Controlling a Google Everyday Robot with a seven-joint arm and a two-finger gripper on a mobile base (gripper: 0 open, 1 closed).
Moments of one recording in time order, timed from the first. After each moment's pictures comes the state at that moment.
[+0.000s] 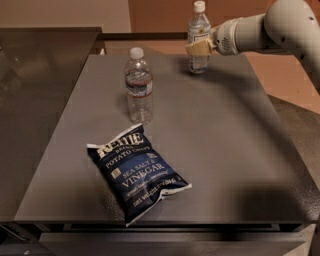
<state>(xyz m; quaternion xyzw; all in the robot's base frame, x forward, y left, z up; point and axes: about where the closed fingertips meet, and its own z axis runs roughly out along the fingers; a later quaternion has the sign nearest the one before) 0.775 -0.131 0.930 -0.37 0.75 0.16 0.52</state>
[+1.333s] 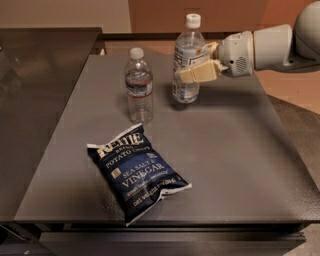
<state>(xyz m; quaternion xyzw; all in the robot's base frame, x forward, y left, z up) 0.604 -0.078 0.951 -0.49 0.66 0.33 0.47</state>
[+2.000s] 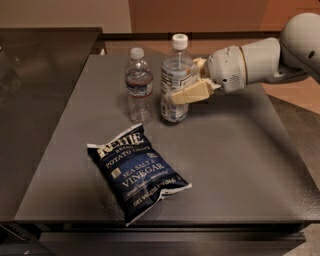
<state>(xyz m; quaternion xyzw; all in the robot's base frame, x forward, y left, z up) 0.550 -0.047 0.934 -0.57 0.59 0.37 0.44</state>
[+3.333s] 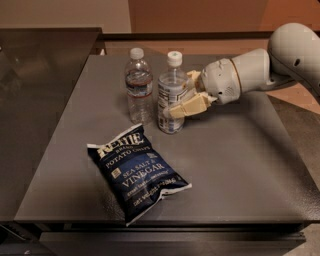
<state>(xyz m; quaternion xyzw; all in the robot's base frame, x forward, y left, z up) 0.533 -0.038 0.902 -0.60 0.57 0.38 0.40</state>
